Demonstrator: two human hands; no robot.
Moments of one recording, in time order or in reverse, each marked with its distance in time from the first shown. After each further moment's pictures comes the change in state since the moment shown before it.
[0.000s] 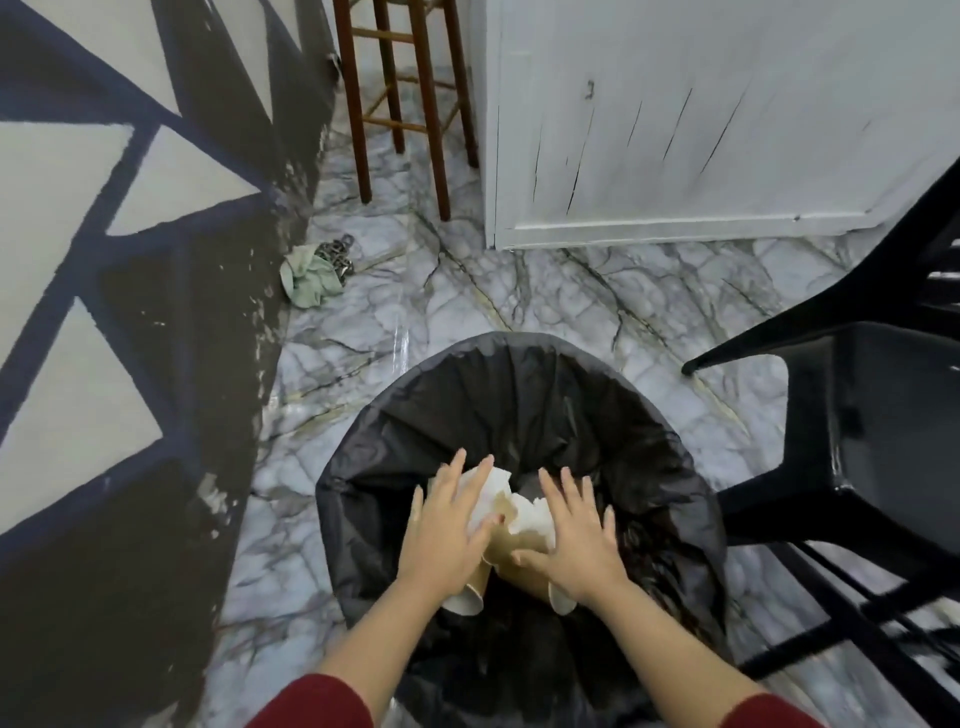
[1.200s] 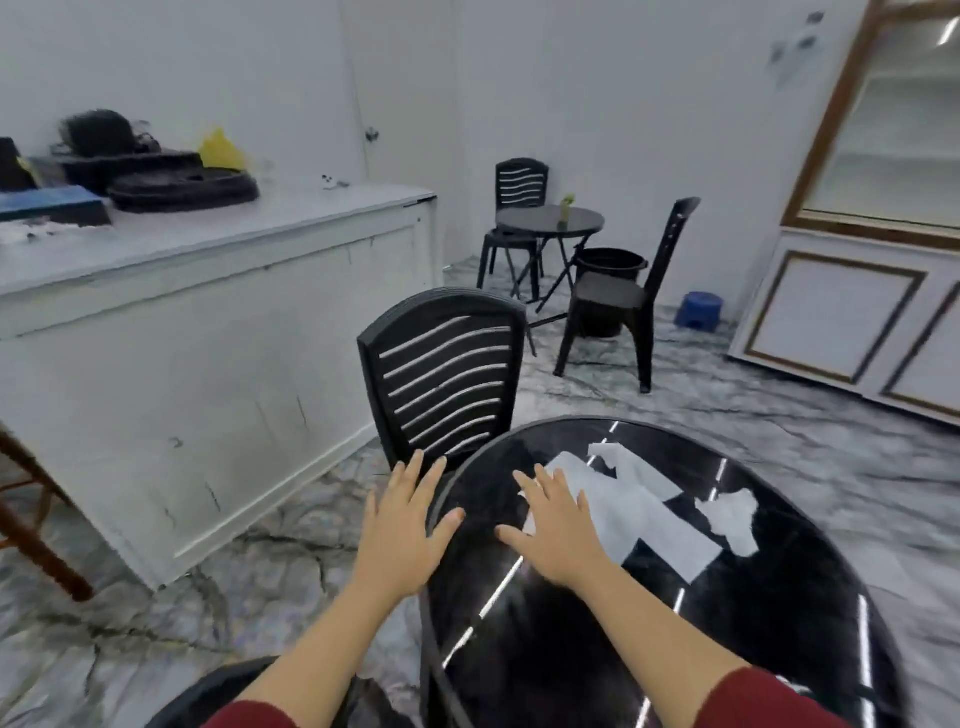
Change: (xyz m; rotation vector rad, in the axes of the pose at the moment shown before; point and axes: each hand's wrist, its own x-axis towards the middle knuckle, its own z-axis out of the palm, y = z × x) left_hand -0.049 0.466 -0.161 0.076 -0.002 0.873; right_hand -0.341 0.100 -0.361 0.163 0.738 0.484
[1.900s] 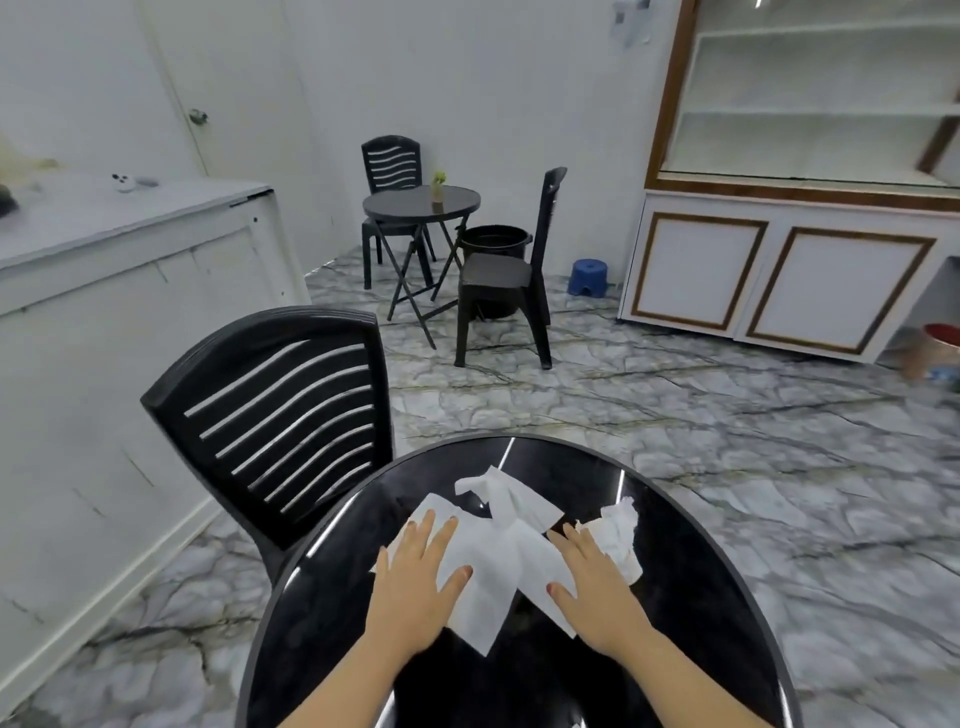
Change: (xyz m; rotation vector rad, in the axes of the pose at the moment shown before) left_hand 0.099 0.118 0.151 0.072 -0.338 0.132; right_hand -0.002 0.215 -0.032 0.113 0.000 0.283
